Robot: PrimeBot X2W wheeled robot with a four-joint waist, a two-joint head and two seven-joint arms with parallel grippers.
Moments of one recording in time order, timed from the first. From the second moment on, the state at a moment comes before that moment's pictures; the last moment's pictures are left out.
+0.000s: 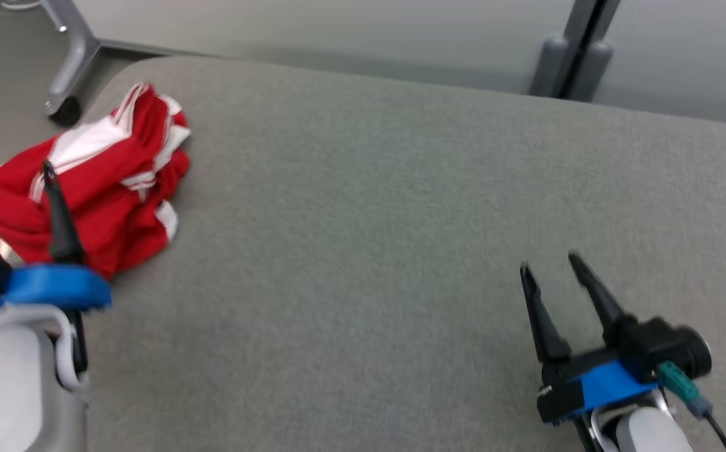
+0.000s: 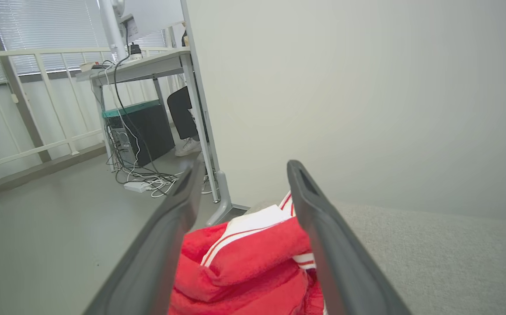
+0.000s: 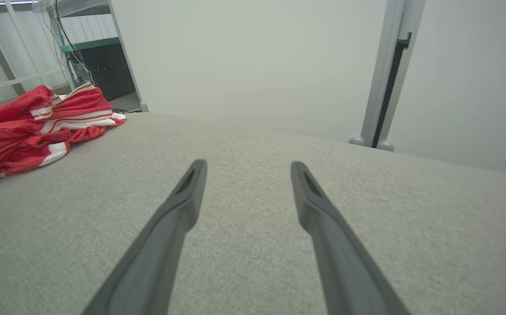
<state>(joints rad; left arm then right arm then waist) -0.39 0.19 0.13 0.39 -0.08 0.01 -0.26 -0.14 -0.05 0.09 0.22 0.05 0.13 -0.26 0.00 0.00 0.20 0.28</state>
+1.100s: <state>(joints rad) -0.82 0.38 0.13 1.17 -0.15 -0.12 -0.04 -0.22 -0.09 0.12 0.02 0.00 0.13 -0.26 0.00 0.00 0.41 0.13</state>
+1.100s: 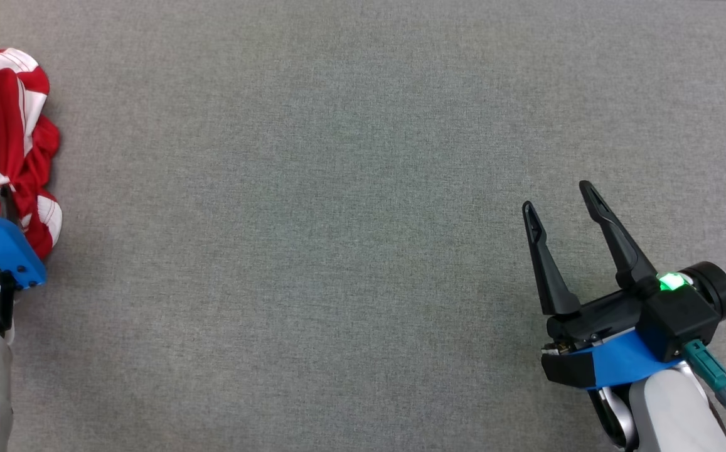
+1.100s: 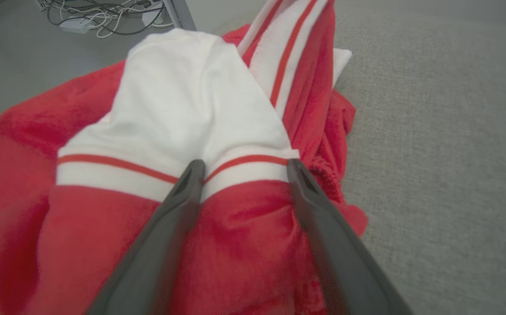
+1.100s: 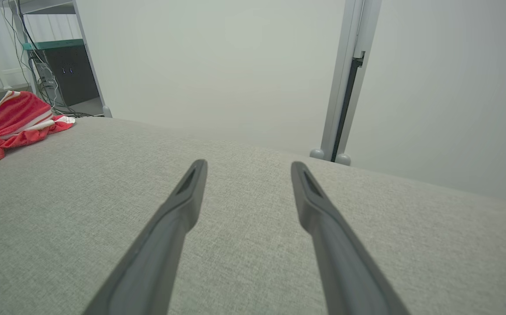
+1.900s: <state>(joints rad) -0.87 0.42 -0.08 1.06 -0.26 -0.13 -0.15 -0.21 -0.06 0.15 0.05 0.06 0.13 -0.26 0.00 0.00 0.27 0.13</state>
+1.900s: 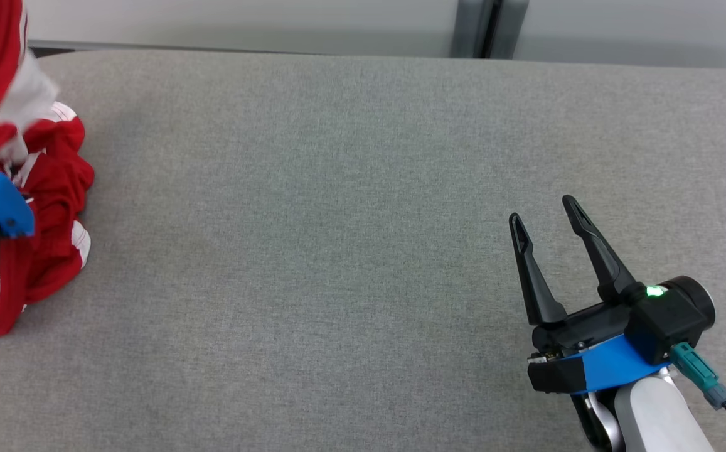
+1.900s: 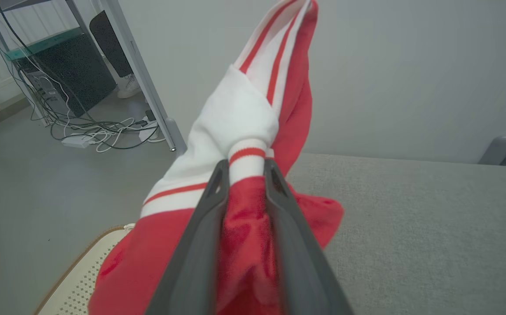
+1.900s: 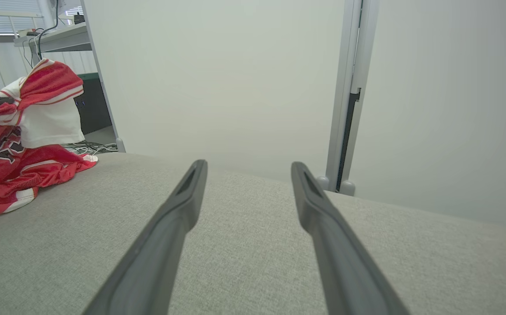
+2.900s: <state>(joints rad) -0.96 0.35 -0.37 0.29 -0.30 -0.12 -0.11 -0.17 -0.05 0.20 0.06 0.21 0.13 -0.26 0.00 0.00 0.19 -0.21</state>
